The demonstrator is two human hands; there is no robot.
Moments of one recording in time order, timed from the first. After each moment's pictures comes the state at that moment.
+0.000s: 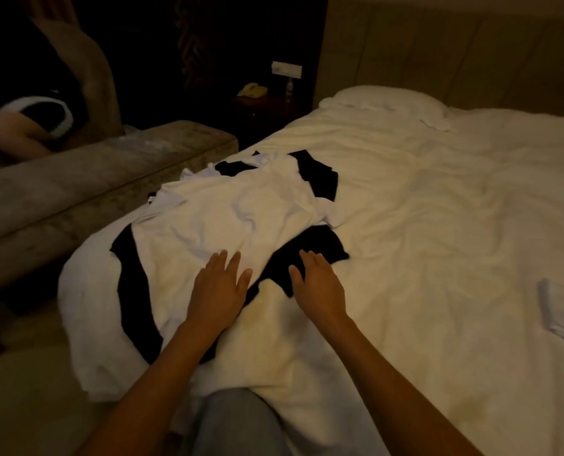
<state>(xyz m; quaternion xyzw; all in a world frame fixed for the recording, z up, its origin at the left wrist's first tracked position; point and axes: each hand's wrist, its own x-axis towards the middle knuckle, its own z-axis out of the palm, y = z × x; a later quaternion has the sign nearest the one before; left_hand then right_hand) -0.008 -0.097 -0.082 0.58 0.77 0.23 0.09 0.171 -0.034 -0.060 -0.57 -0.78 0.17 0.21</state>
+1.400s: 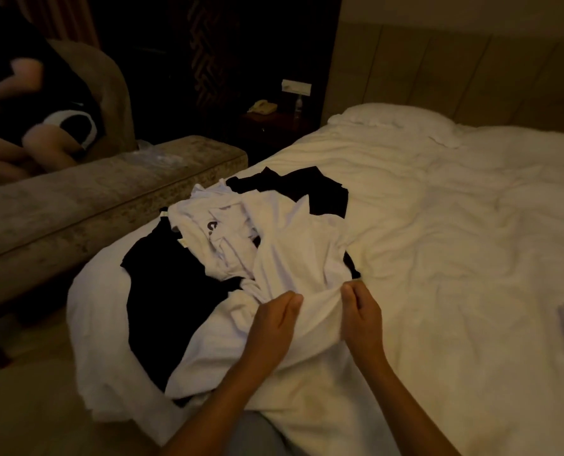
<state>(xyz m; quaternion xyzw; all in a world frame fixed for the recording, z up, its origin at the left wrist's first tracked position) 0.060 -0.094 -0.089 0.57 0.56 0.56 0.19 0.210 -0.040 -0.075 -0.47 -0.65 0.31 0.52</state>
